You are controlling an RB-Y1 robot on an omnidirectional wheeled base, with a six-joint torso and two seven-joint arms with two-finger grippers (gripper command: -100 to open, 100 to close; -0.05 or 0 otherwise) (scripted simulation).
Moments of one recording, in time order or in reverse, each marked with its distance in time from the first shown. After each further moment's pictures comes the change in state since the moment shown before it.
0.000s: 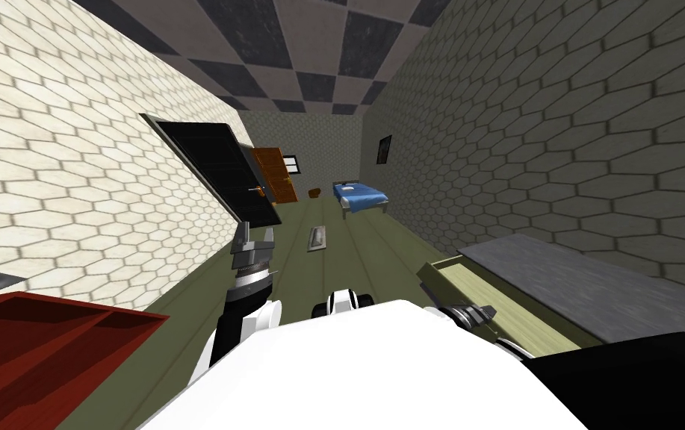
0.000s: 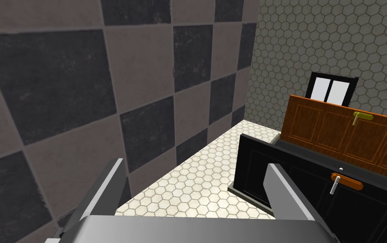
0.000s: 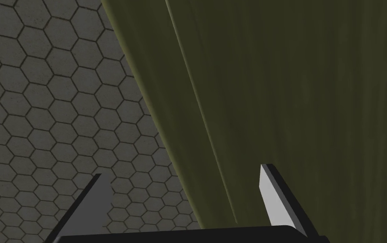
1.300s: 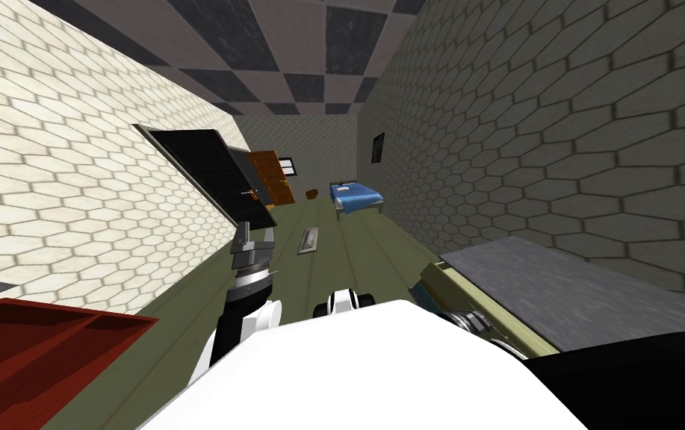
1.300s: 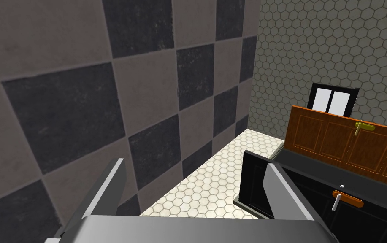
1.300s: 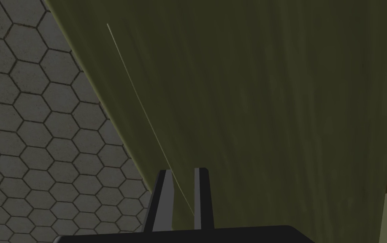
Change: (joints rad) left arm 0.000 0.000 0.000 0.000 0.000 0.000 0.000; right arm -0.001 0.044 0.013 0.057 0.021 0.038 -0.059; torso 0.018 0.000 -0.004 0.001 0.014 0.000
